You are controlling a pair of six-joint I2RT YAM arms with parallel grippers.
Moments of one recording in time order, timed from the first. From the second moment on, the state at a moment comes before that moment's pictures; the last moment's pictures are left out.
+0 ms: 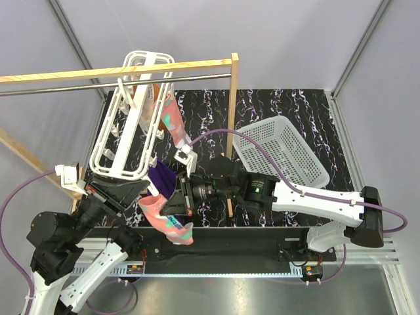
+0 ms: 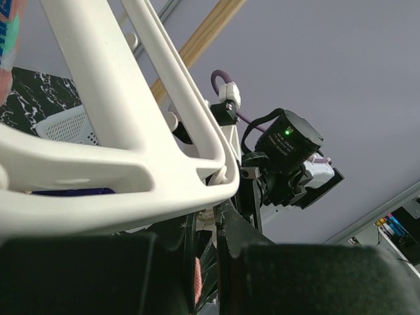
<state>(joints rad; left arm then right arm) -0.61 0.17 0.90 -0.45 0.20 -0.86 1.30 1.39 1.26 -0.07 -0.31 0.84</state>
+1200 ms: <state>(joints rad) -0.61 0.17 0.90 -0.43 0.23 -0.85 1.21 1.39 1.34 -0.03 -0.37 0.84</state>
